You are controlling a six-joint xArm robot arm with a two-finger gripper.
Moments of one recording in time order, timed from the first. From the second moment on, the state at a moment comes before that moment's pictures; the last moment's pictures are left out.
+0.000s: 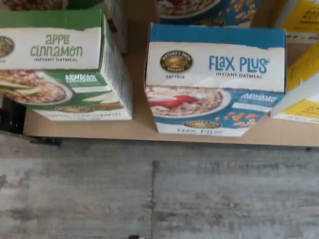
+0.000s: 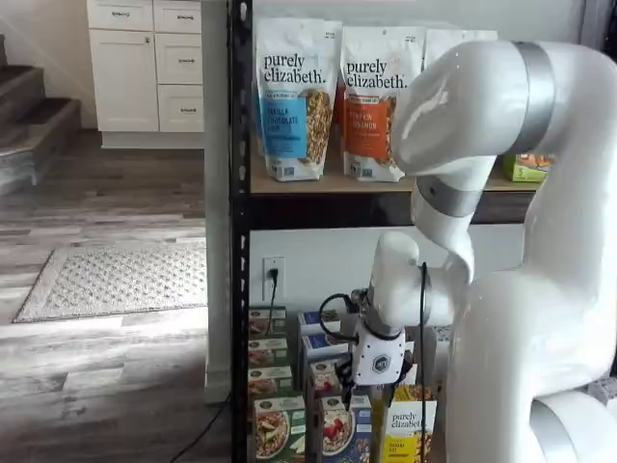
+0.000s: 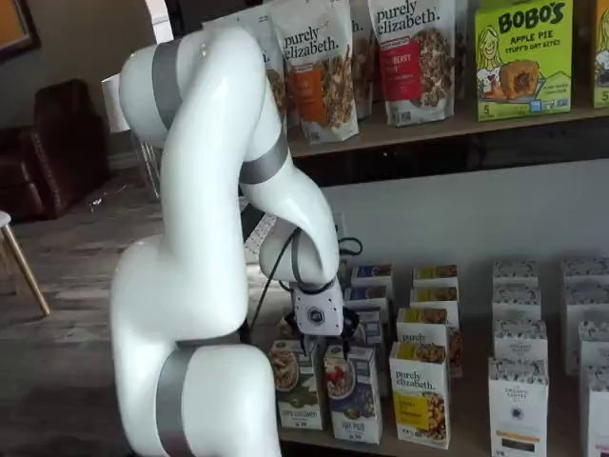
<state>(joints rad) 0.07 0.29 -0.68 0.15 0.25 -0.07</state>
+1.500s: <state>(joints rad) 0.03 0.63 -1.10 0.39 0.51 -1.88</state>
